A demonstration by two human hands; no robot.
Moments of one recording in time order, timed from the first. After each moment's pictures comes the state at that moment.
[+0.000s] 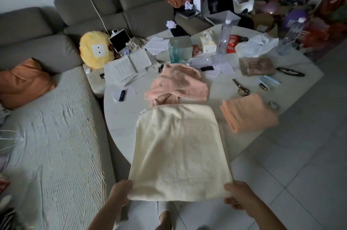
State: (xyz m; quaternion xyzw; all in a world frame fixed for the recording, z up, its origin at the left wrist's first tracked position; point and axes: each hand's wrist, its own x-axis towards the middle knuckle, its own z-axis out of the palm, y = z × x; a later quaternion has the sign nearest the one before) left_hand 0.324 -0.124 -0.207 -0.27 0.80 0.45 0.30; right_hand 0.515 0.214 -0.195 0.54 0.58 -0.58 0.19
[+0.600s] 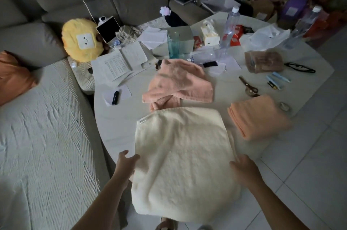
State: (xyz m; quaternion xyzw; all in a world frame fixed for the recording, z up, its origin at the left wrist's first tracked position) left_hand 0.189 -0.075 -0.233 -0.20 0.80 0.48 0.30; right_hand 0.411 0.252 -0.201 0.52 0.75 -0.39 0.12
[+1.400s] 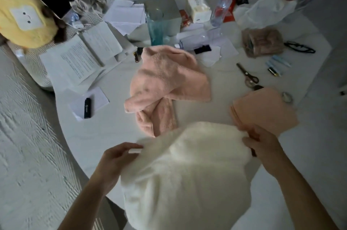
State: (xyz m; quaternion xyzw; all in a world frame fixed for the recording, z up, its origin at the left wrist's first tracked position) left_hand 0.086 -0.038 -0.178 0.01 0.68 0.58 0.44; right_hand 0.330 0.311 -0.142 0.49 0.64 -0.59 -0.05
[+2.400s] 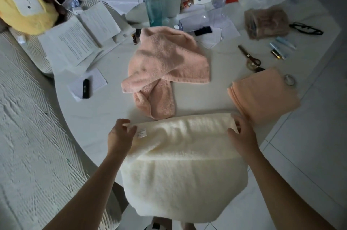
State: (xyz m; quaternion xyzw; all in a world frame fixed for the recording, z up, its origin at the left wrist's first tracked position) left_hand 0.098 -0.015 -0.253 0.04 0.91 0.35 0.20; right_hand 0.343 0.283 -0.231 0.51 0.74 -0.43 -0.03
